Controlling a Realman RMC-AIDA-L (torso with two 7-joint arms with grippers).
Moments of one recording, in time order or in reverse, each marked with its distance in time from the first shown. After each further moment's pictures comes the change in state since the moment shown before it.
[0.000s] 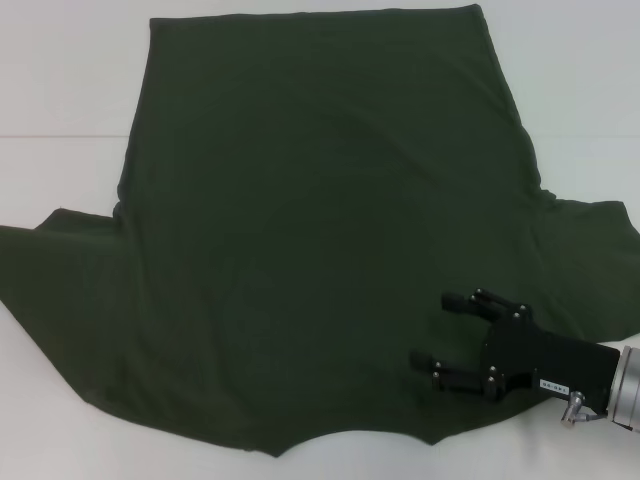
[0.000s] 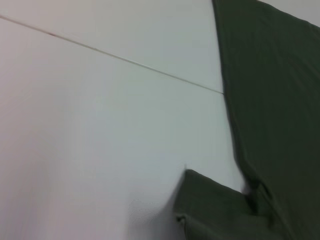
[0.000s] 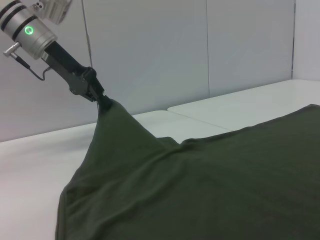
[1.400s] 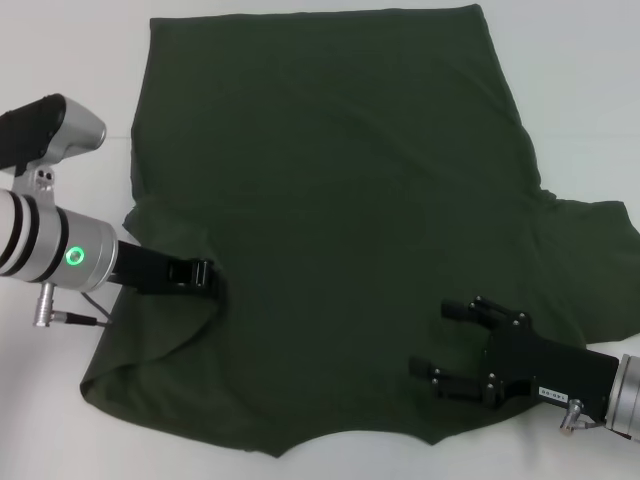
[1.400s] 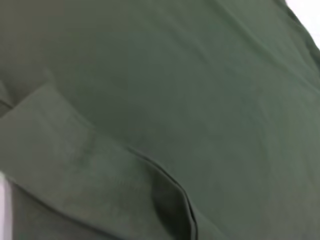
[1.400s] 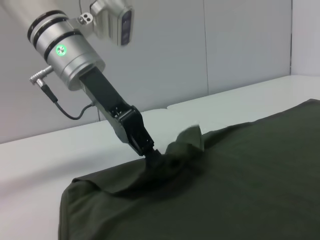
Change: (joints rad) left arm -0.152 -0.243 0.238 -0.060 0.001 0.001 0.000; right arm -0.007 0.000 0.004 0.022 0.000 0.005 -0.004
